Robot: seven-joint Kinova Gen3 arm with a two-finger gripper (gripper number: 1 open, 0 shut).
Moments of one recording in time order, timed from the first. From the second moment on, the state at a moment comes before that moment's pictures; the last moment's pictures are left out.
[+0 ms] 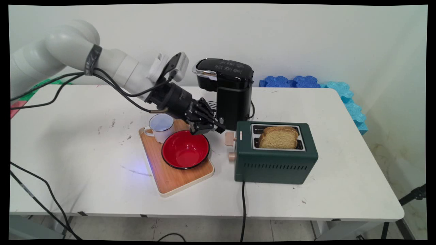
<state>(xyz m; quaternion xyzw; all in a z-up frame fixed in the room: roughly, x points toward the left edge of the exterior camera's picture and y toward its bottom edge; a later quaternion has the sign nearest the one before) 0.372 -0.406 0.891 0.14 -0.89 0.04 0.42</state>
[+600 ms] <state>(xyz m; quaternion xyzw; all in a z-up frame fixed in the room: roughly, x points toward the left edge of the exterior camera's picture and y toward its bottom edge) 0.357 -0.412 0.876 0.14 -0.90 0.04 0.42</state>
